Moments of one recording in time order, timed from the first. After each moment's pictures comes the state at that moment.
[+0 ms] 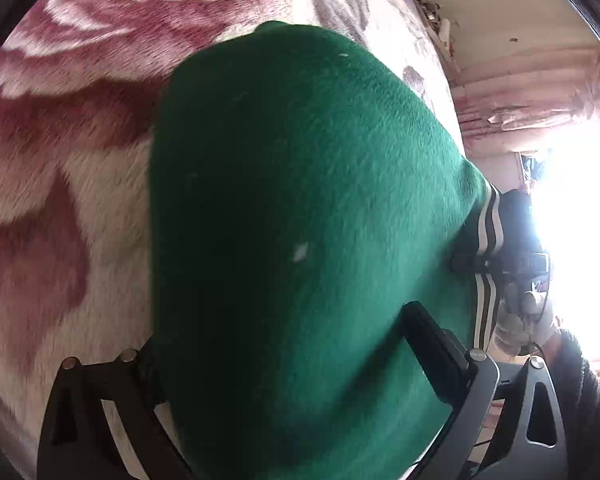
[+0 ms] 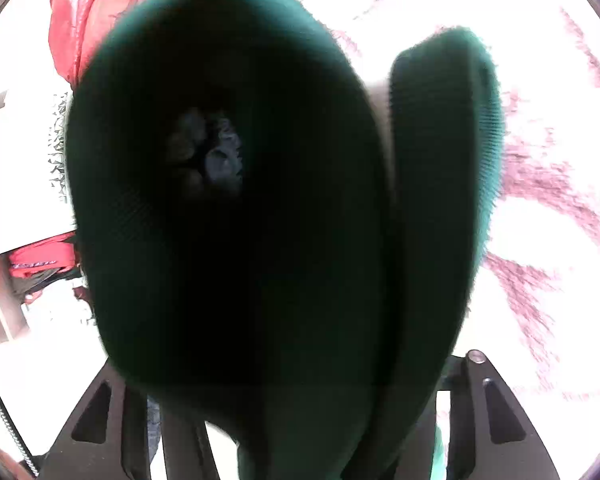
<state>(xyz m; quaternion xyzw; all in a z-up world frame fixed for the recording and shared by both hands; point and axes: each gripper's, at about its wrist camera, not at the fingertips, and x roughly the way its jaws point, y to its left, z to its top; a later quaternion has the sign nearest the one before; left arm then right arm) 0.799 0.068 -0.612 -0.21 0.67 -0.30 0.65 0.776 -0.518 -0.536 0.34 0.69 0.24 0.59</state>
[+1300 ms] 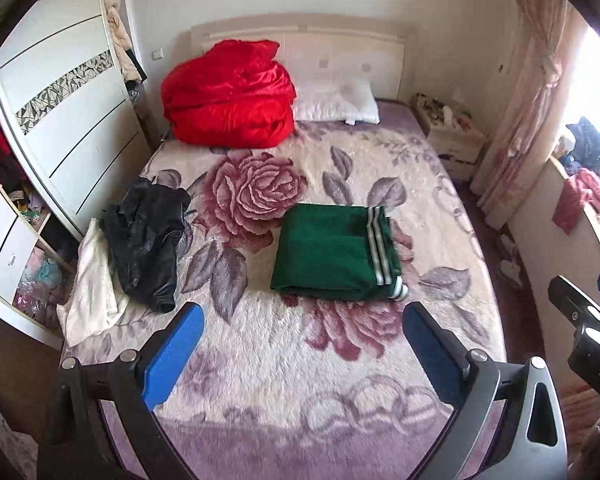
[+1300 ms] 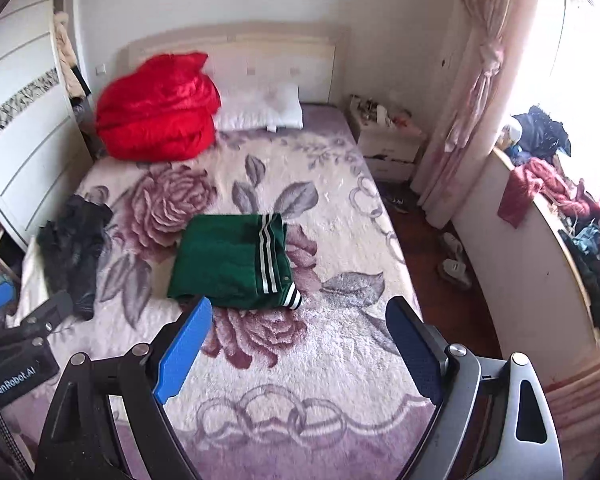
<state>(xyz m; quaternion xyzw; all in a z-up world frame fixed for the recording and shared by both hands) 0.377 0.034 -0.121 0.01 0.45 -0.05 0.89 0.205 -0.281 0.084 -0.02 0.41 -0.11 0.90</state>
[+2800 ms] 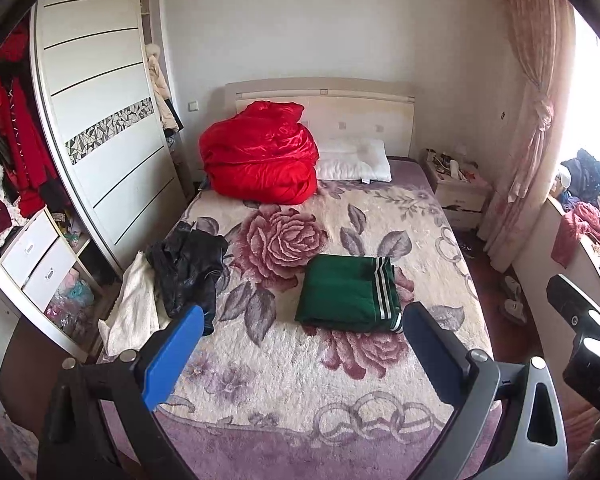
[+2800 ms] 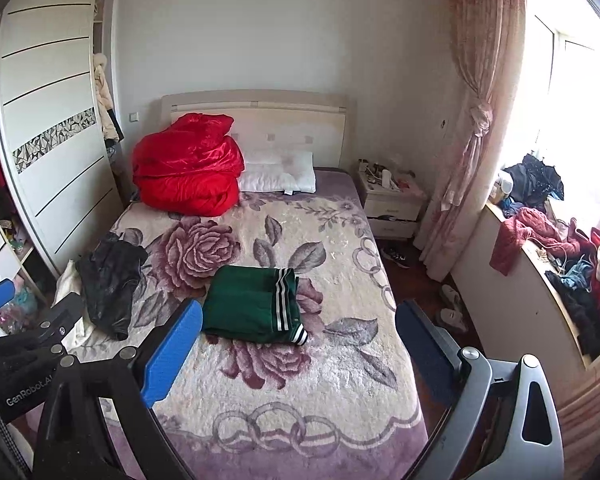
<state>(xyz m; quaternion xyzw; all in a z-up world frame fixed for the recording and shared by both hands) 0.282 0.047 -0.021 0.01 0.36 -0.01 0.93 0.084 -0.257 0.219 -0.03 0.32 -0.08 0.94</state>
